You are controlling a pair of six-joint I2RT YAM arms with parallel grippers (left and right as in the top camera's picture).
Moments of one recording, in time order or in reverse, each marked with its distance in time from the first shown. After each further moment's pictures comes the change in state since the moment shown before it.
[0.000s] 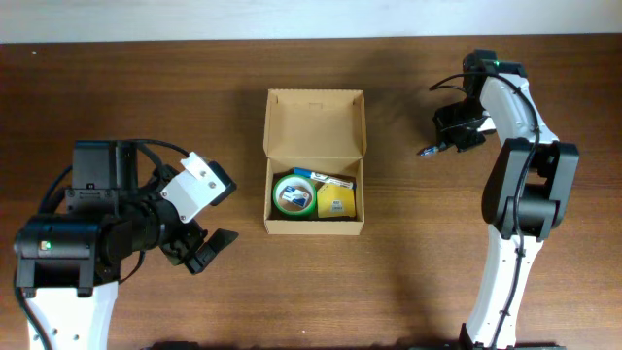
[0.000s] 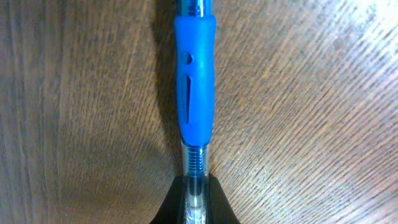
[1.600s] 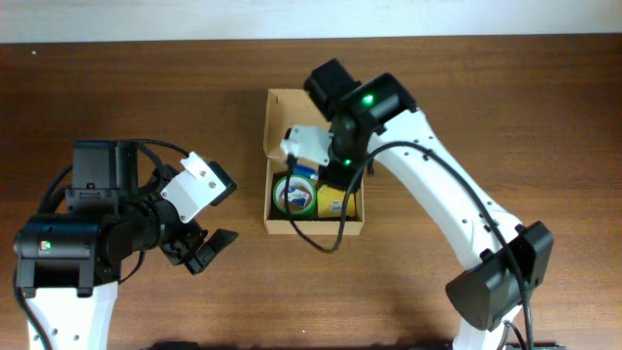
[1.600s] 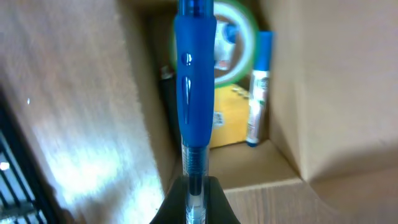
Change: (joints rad) left arm 0.000 0.000 0.000 0.000 0.000 0.000; right arm 0.714 -0.474 -0.054 -0.288 0.001 -1.797
